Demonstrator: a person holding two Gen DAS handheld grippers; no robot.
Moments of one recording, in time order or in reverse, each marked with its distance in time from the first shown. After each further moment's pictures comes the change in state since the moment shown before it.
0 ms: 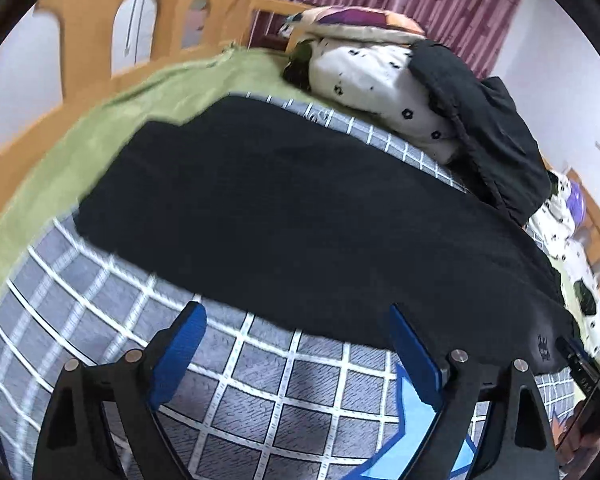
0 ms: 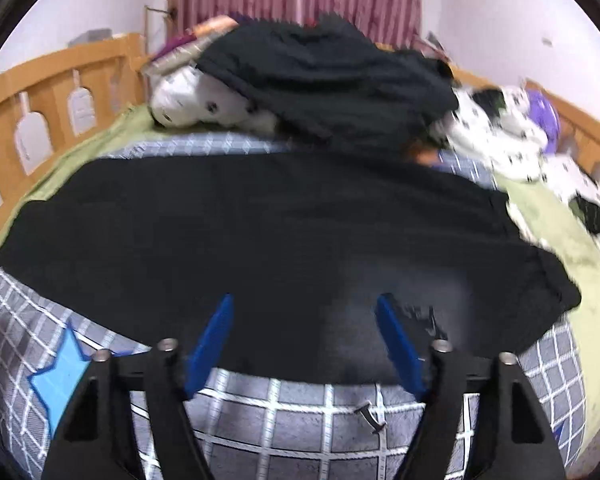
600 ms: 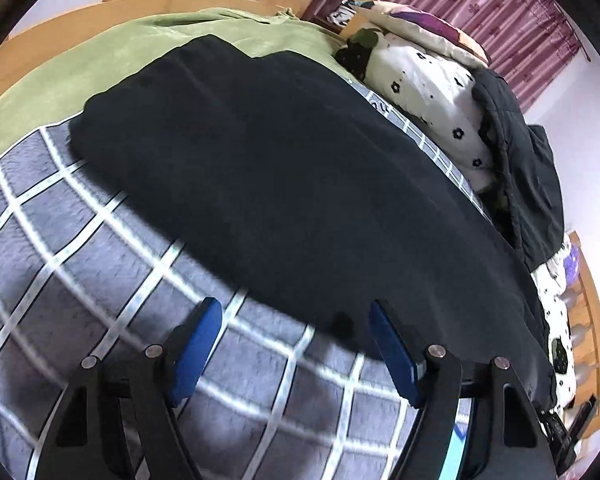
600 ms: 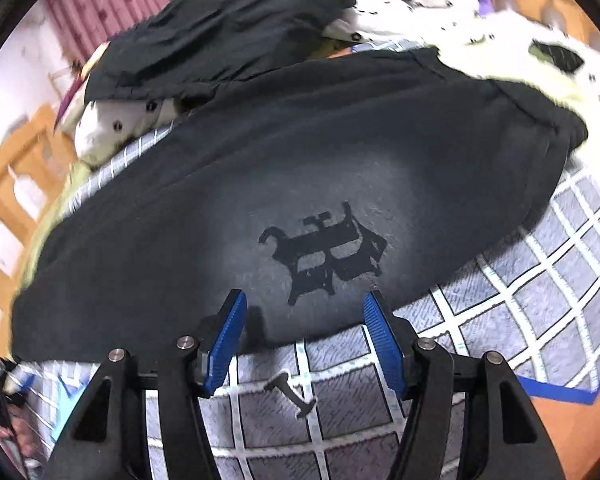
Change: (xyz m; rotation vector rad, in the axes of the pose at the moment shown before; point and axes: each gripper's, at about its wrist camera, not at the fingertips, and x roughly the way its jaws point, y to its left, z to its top) left arm 0.052 0.065 -0.006 -0.227 0.024 -0.063; right arm 0.054 -0.104 -0.047 0.456 0.127 0.065
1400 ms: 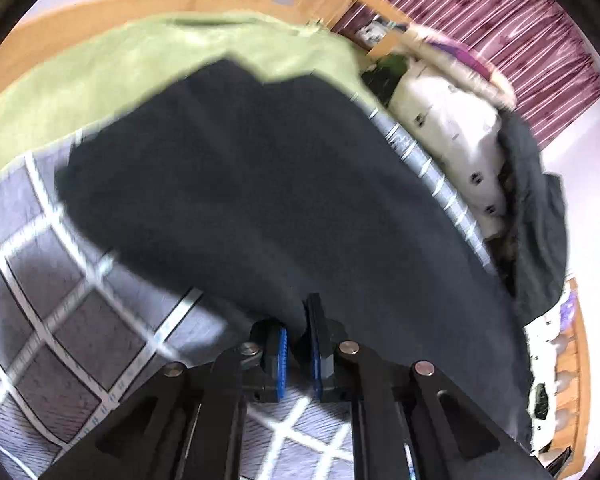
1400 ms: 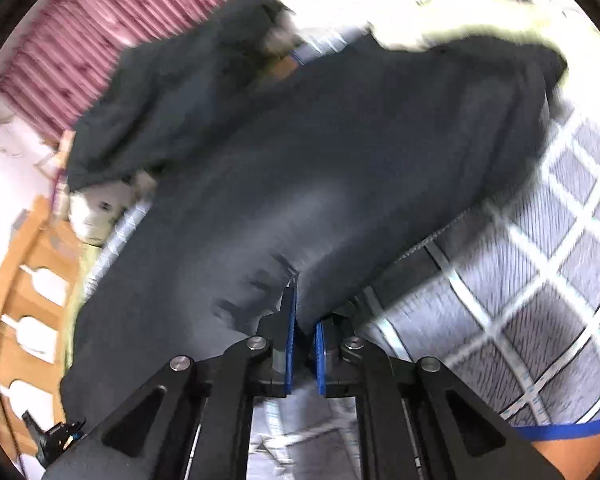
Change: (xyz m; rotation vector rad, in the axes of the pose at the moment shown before) left arm -0.002 -0.004 0.049 -0.112 -0.045 -0.018; right arm 0.004 -0.046 0.033 0.238 -0.057 0.101
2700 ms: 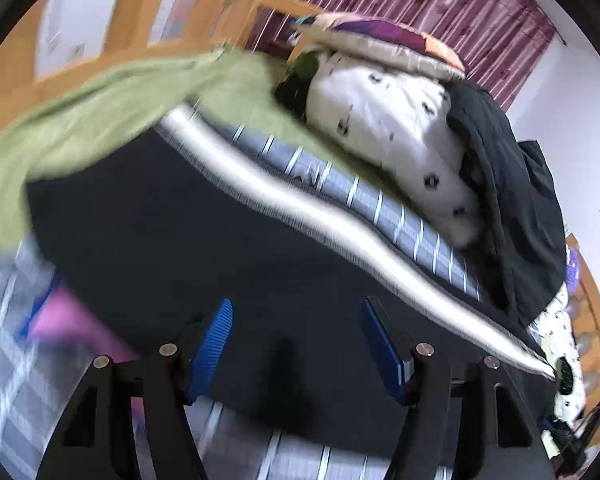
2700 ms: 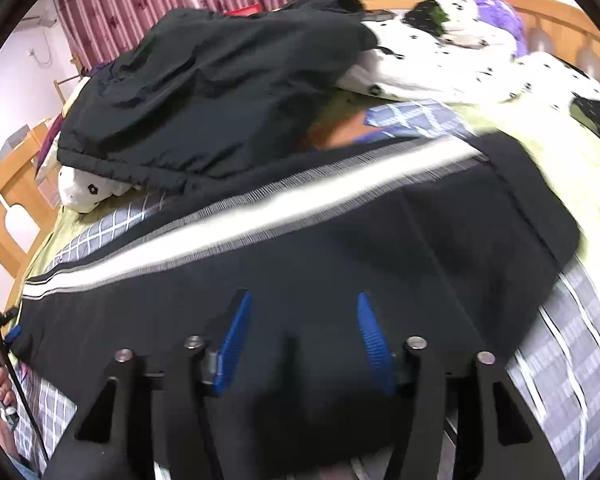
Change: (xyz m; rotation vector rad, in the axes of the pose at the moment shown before) left arm 0.072 -0.111 0.042 0.187 -0.003 -0.026; right arm 0.057 0.051 0.106 -0.320 -0.010 -0.089
